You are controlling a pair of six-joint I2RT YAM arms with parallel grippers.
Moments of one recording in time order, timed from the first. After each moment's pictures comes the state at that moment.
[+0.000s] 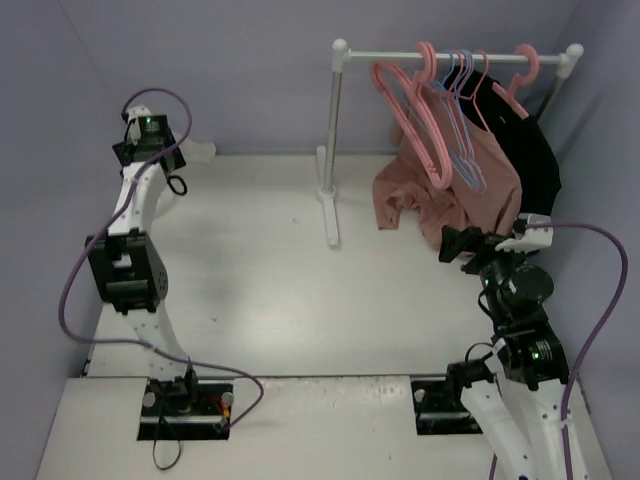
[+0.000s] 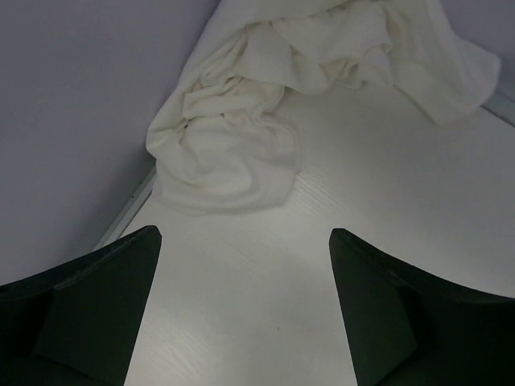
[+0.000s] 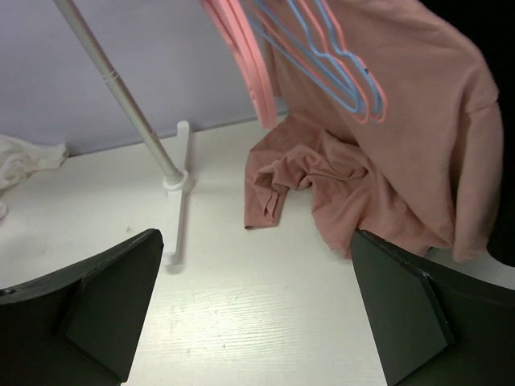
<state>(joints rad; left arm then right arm) 0.09 1.90 1.79 -0.56 -0.46 -0.28 0.18 0.46 0.77 -0.35 0.14 0.27</state>
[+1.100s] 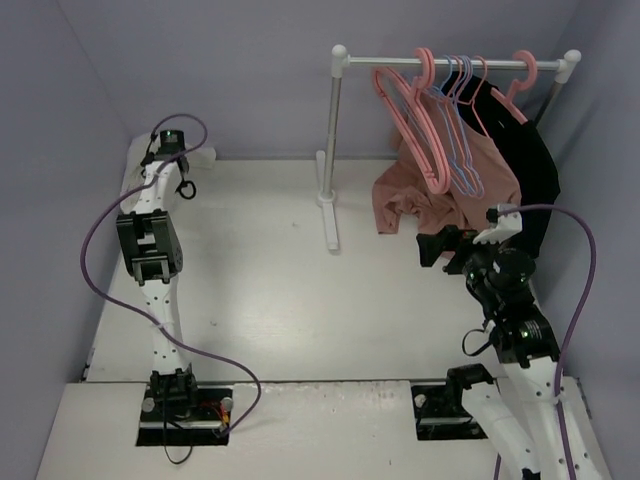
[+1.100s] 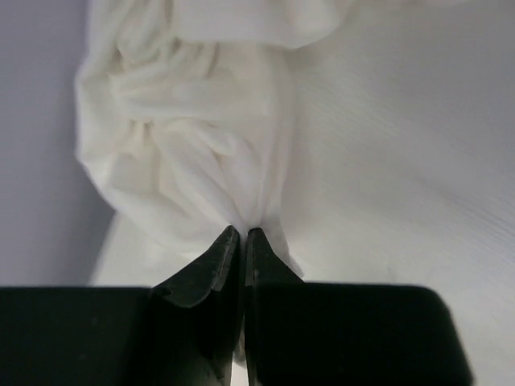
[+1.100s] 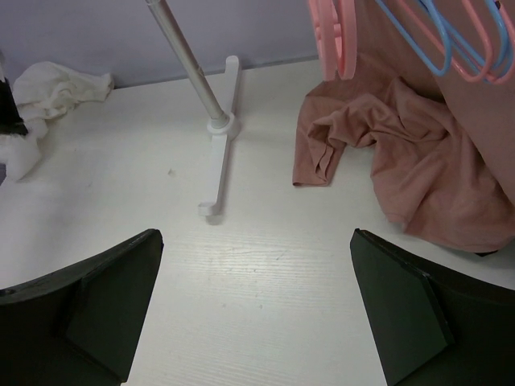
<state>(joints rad) 0.10 2.39 2.19 -0.72 -0.46 -0.14 0.18 0.59 0.77 -0.35 -0.06 0.31</state>
